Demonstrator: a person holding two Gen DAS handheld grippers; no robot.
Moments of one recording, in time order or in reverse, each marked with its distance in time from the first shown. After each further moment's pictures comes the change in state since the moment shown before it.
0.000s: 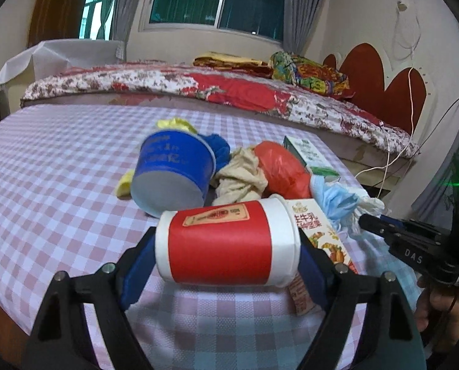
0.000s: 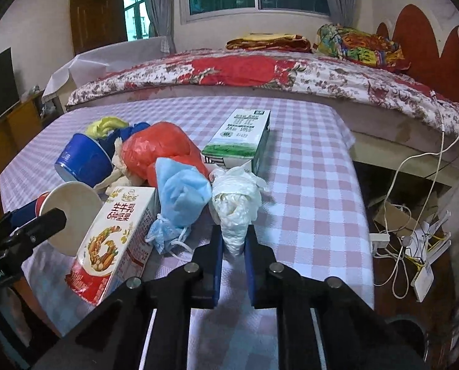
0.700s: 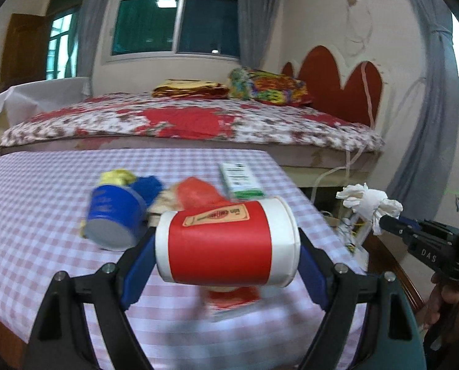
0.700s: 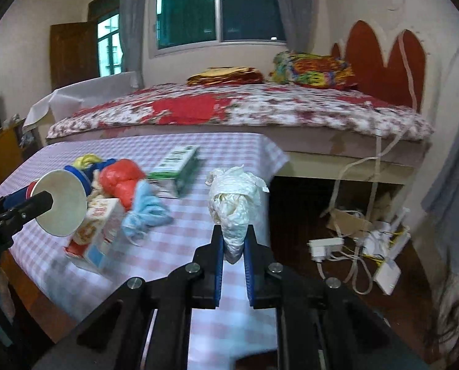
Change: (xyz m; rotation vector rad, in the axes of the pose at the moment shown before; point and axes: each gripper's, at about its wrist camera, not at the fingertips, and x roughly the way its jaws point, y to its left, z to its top) left arm -0.033 -0.075 0.013 0.148 -0.081 -0.119; right arm -0.115 -0.078 -0.035 0.086 -0.144 -0.161
